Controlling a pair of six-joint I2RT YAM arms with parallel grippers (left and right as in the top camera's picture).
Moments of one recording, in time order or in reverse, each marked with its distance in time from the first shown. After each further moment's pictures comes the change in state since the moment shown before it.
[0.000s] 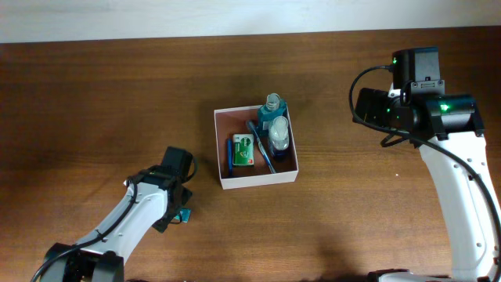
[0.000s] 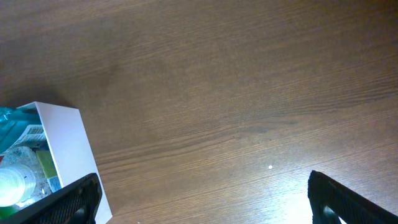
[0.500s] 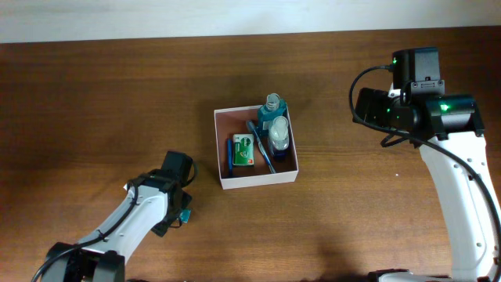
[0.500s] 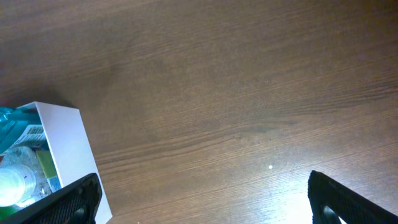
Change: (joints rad) left arm 0.000 0.000 -0.043 0.030 0.000 -0.001; right arm 0.000 0.000 0.000 0.000 0.000 0.000
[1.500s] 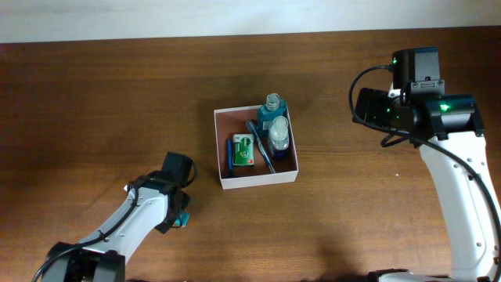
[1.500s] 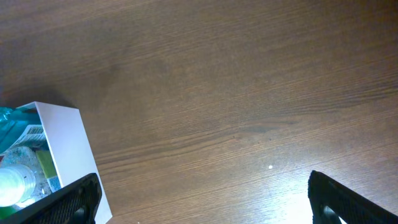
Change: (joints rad) left arm 0.001 -0.001 -0.012 0.030 -0.003 -0.010; right arm 0.000 0.000 0.000 0.000 0.000 0.000
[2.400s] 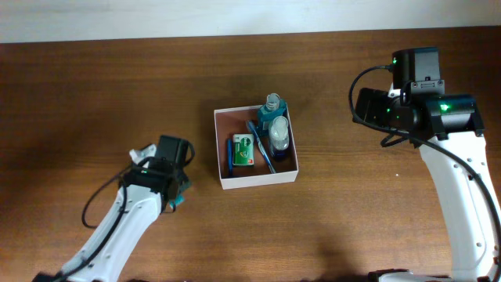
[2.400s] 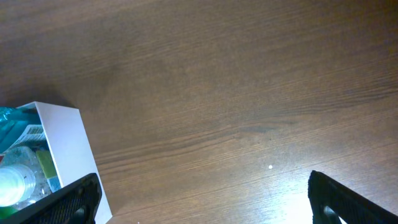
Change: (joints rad) left arm 0.000 -0.108 0.151 -0.004 -0.036 0.422; right arm 0.000 0.000 0.000 0.000 0.000 -0.001
